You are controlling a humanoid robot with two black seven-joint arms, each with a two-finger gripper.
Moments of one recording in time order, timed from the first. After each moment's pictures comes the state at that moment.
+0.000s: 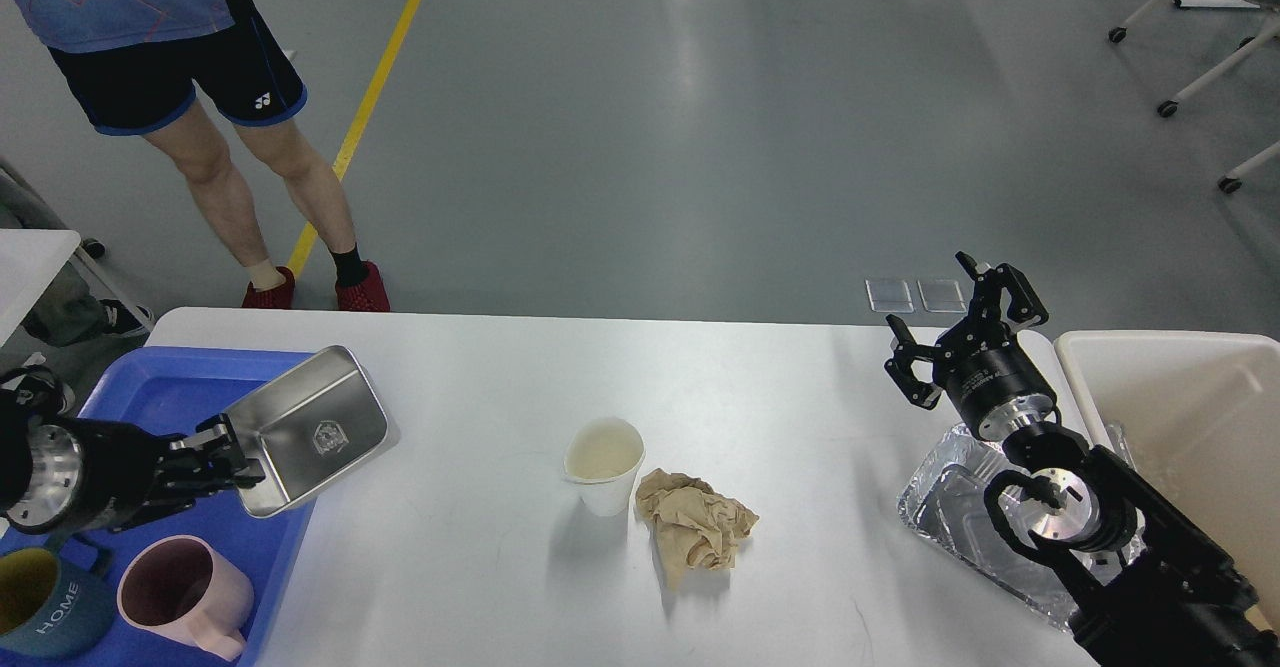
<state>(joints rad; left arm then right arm) -0.84 1.29 -0.20 -1.69 0.57 -0.42 0.35 0.33 -0.25 1.15 1.05 -0.25 0.17 0.20</state>
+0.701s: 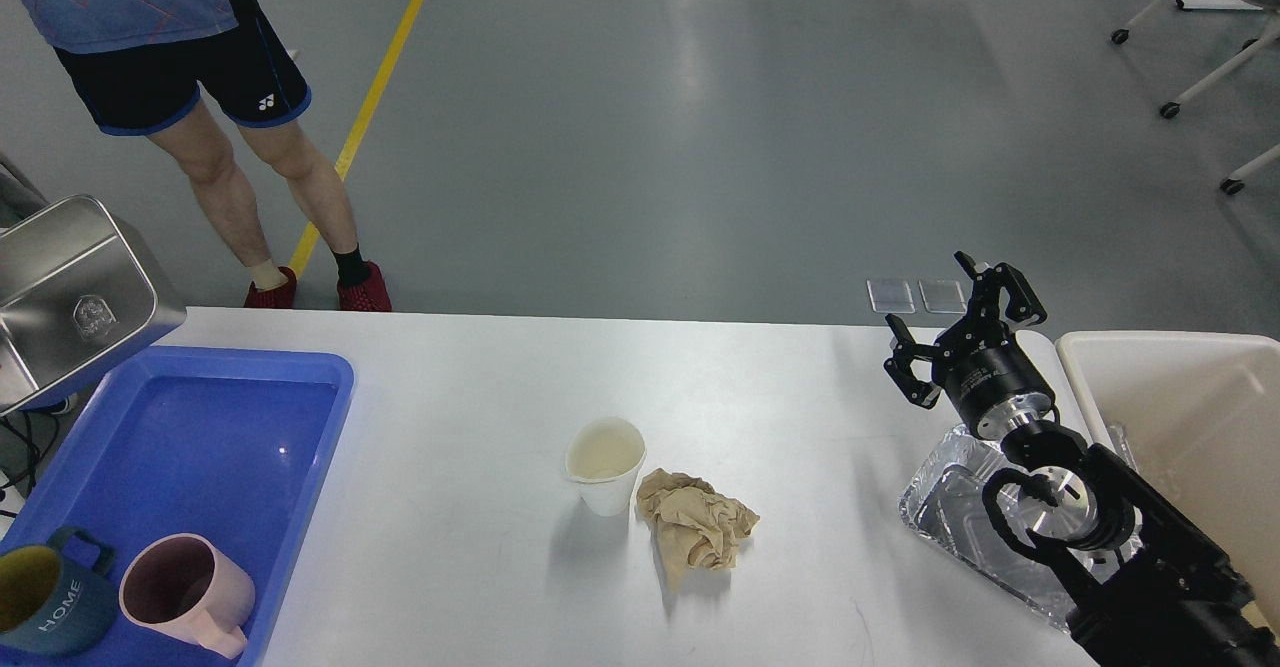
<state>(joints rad) -0.98 1.64 -0.32 -1.66 0.45 -0.68 0.34 0.33 -0.25 1.15 1.03 -0.25 0.17 0.20</state>
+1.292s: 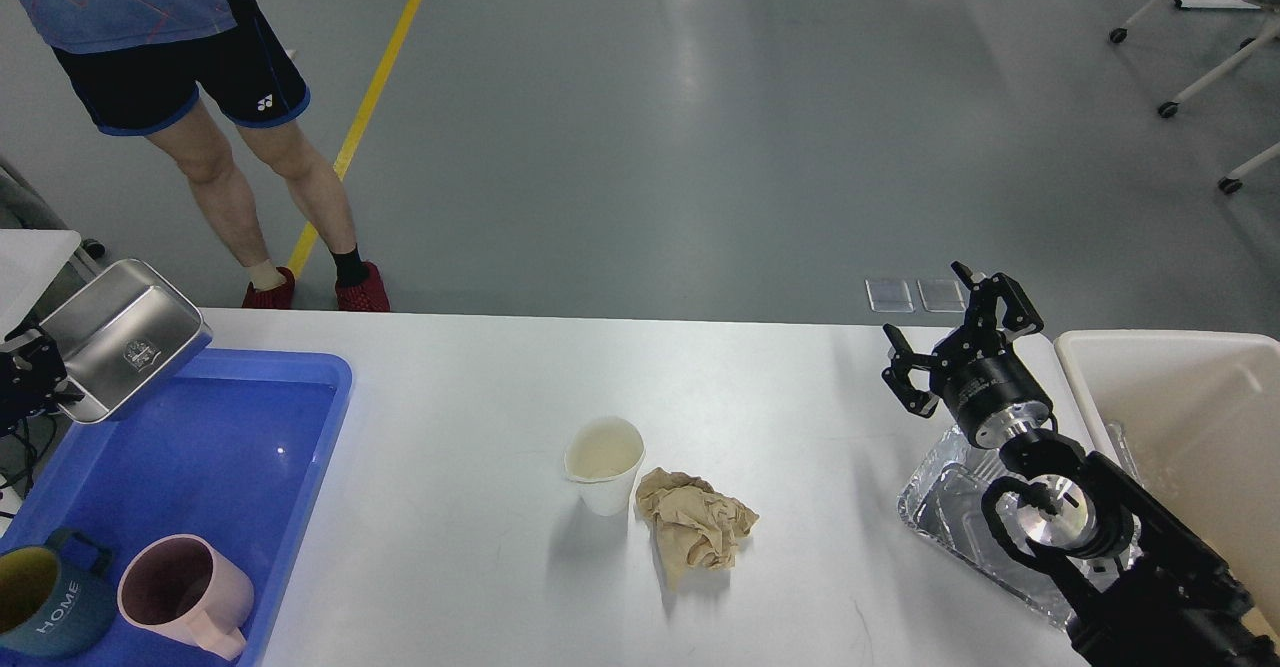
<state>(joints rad) -0.91 1.02 -0.14 -0.94 0.45 -0.54 0.34 0.32 -0.25 1.14 1.03 -0.25 0.17 0.20</state>
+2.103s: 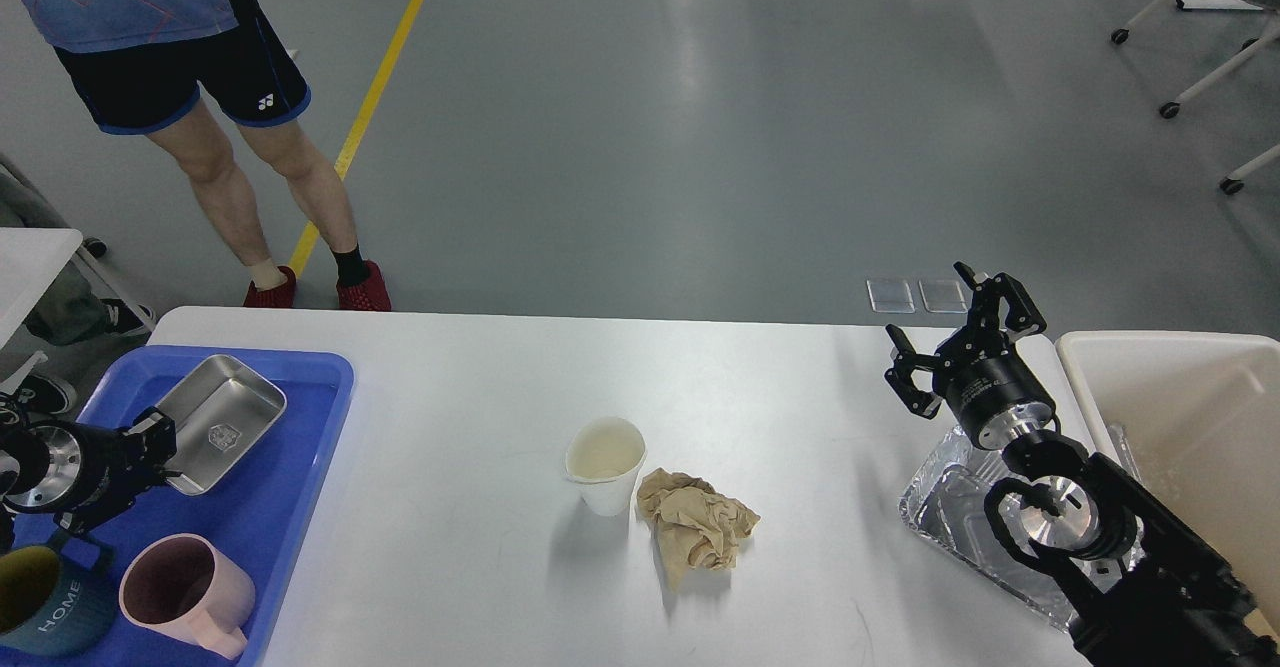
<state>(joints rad) -0.75 0.69 -0.16 -0.66 0.44 -0.41 0.33 0.32 -0.25 1.14 1.03 -0.25 0.18 0.20</state>
